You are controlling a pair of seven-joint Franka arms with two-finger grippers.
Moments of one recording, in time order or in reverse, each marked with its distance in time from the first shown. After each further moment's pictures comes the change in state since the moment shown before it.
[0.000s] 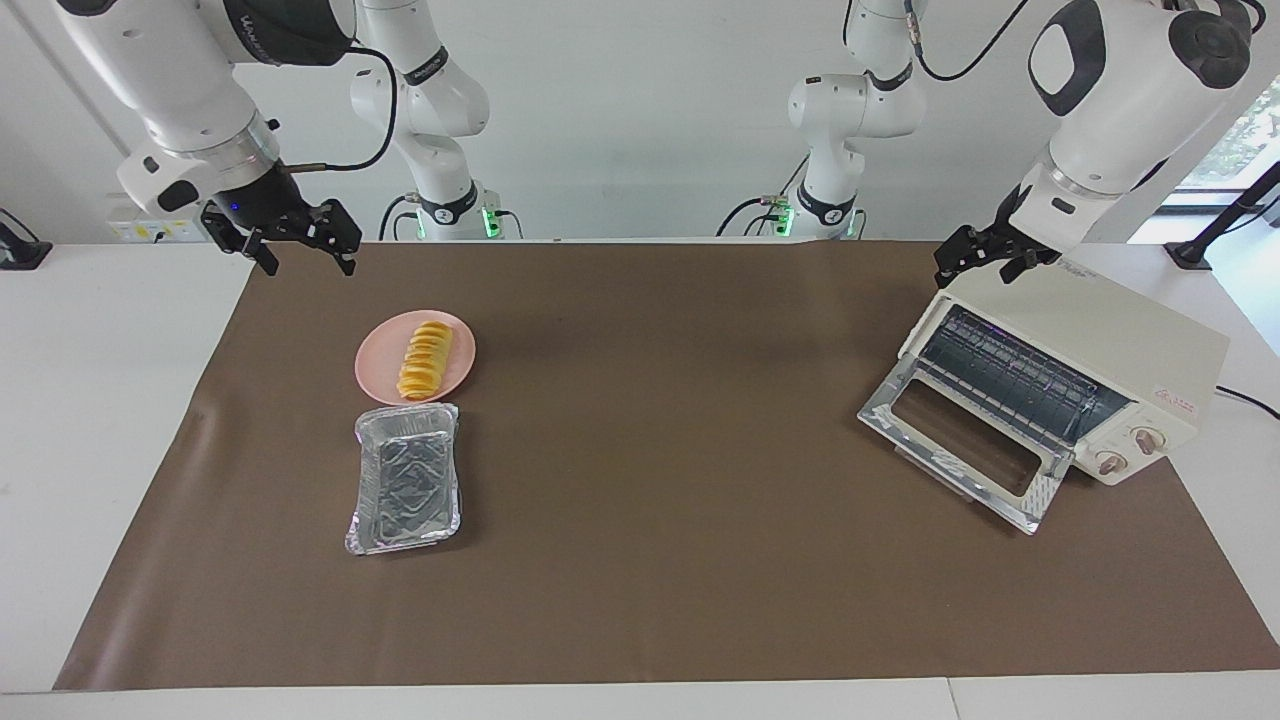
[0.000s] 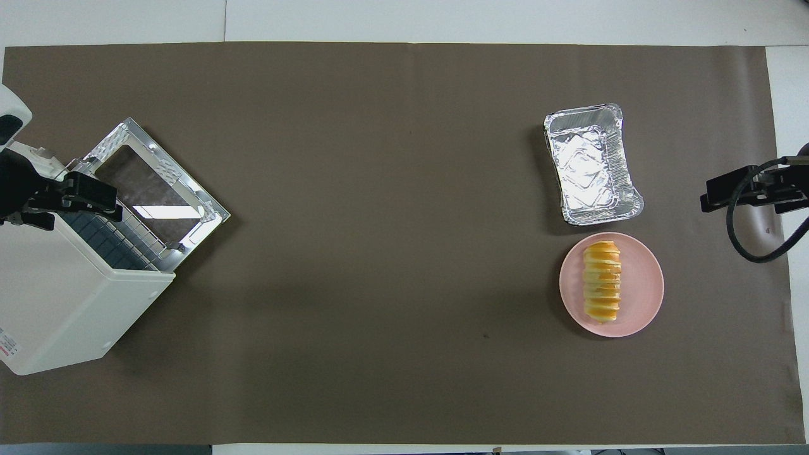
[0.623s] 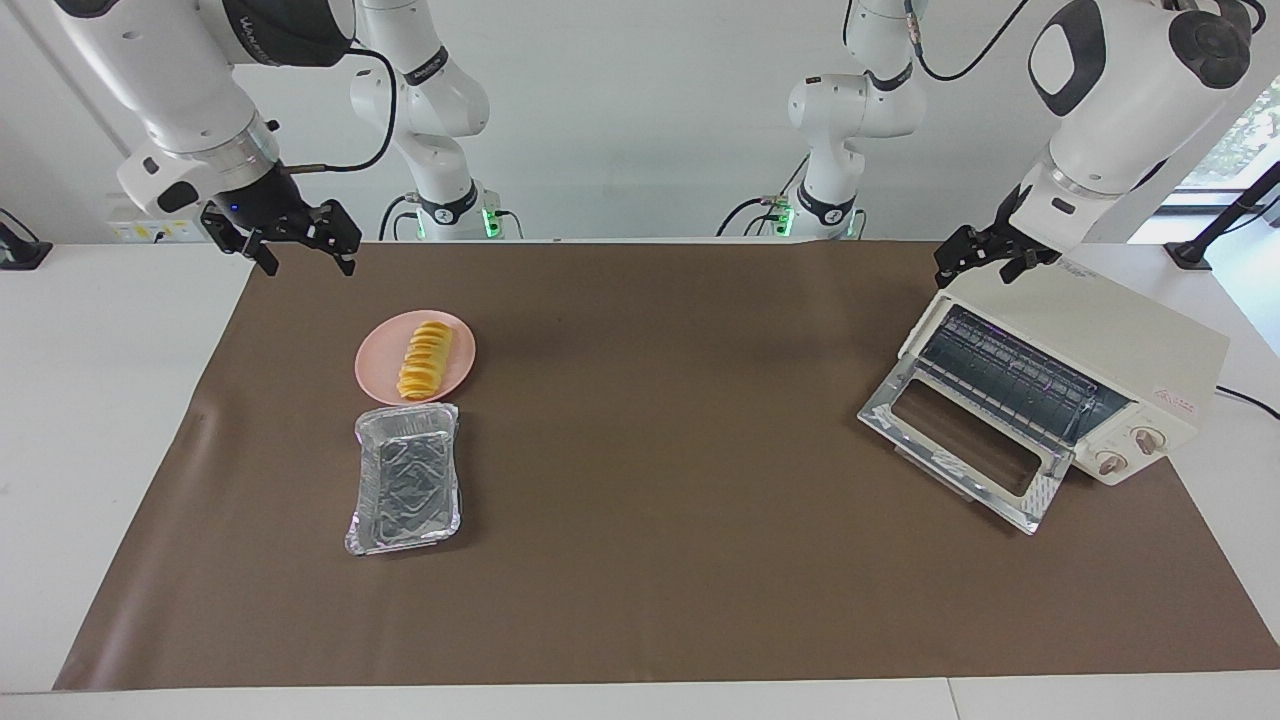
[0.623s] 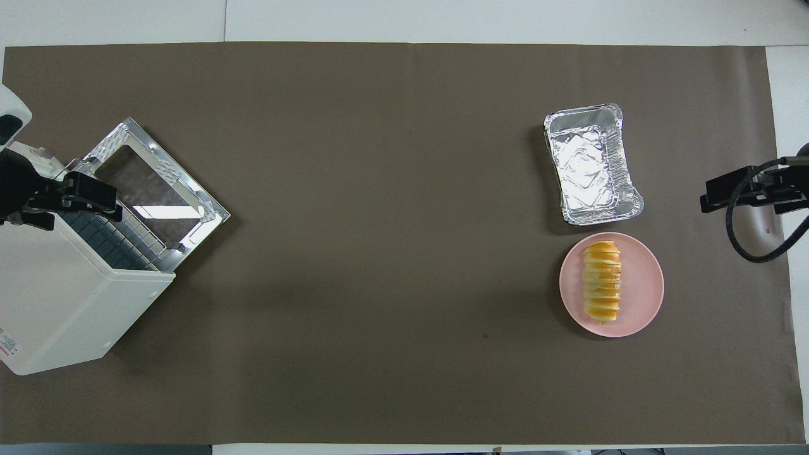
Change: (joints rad) left arm 0.000 0.000 0.000 0.000 0.000 0.000 0.000; right arm 0.000 0.000 0.000 -0.002 0.000 0.000 0.000
